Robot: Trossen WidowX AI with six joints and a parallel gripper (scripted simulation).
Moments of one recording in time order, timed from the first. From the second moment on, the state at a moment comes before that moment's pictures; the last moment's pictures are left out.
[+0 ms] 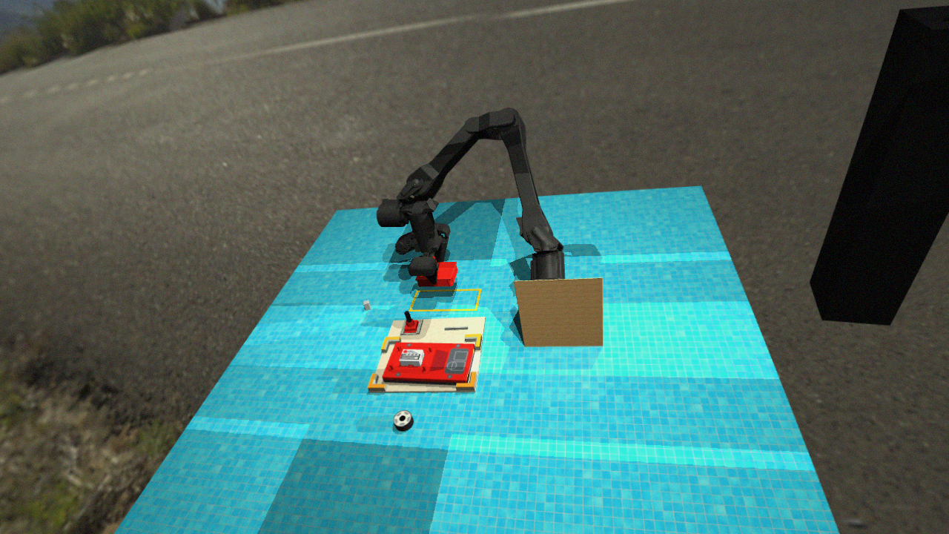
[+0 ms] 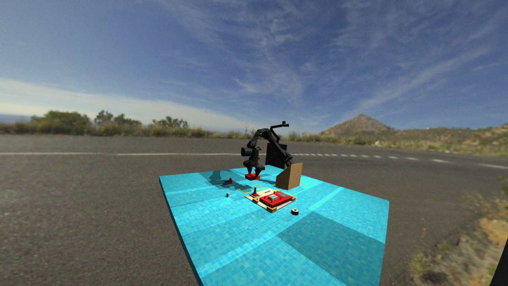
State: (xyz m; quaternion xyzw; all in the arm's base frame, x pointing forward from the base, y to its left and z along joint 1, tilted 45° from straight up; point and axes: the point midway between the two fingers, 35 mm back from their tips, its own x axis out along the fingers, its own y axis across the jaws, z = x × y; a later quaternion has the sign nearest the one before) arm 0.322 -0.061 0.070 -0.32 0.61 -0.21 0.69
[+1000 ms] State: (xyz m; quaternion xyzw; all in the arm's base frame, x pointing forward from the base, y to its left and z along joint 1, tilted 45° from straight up) arm 0.326 -0.075 0.056 -0.32 0.61 -0.21 0.69
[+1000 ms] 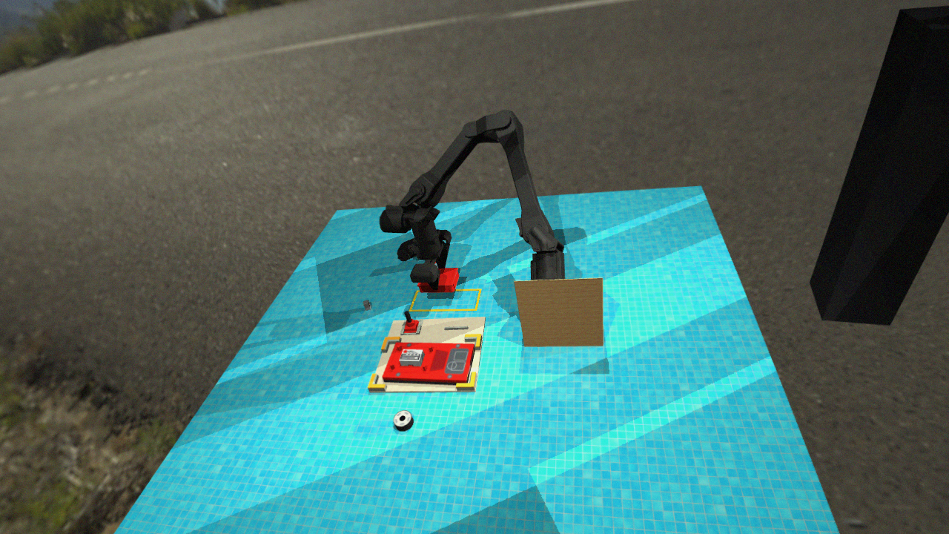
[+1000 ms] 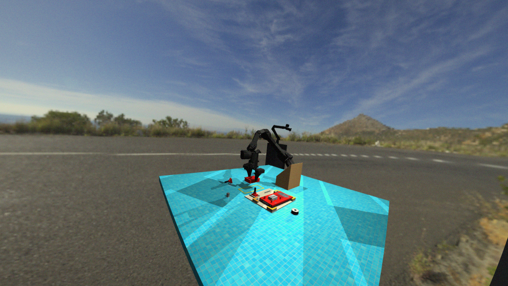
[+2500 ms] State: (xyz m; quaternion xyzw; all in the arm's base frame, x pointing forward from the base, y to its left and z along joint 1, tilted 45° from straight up) arm 0.330 -0.098 0.034 -0.32 0.61 -0.21 0.69
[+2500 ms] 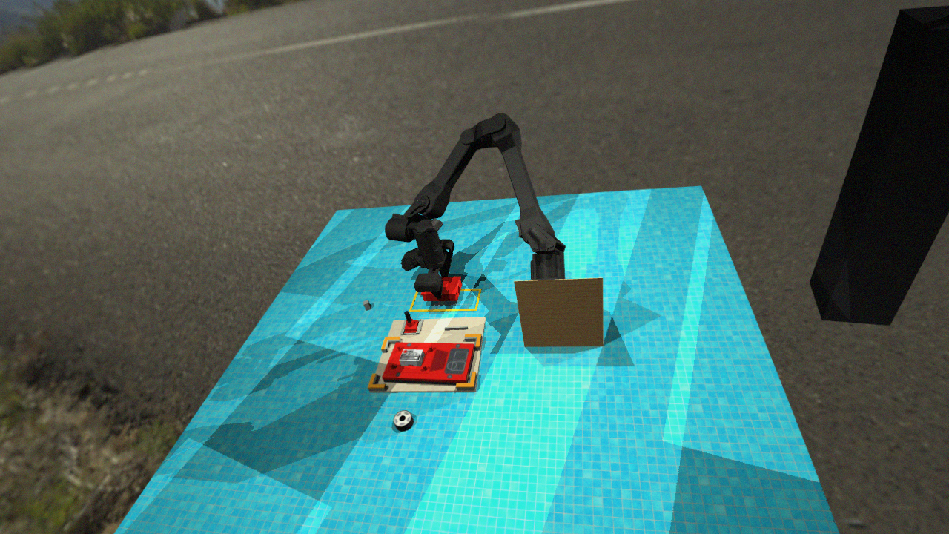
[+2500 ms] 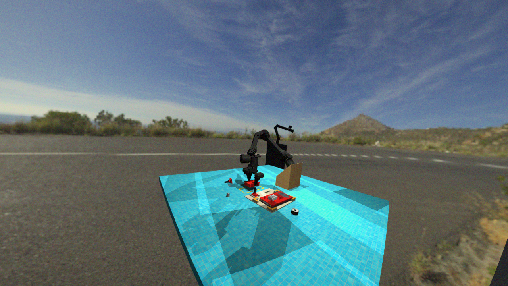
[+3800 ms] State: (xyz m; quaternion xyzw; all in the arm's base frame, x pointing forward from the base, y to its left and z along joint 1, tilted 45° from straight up) arm 0.332 -0.112 0.020 -0.33 0.61 -0.21 0.69
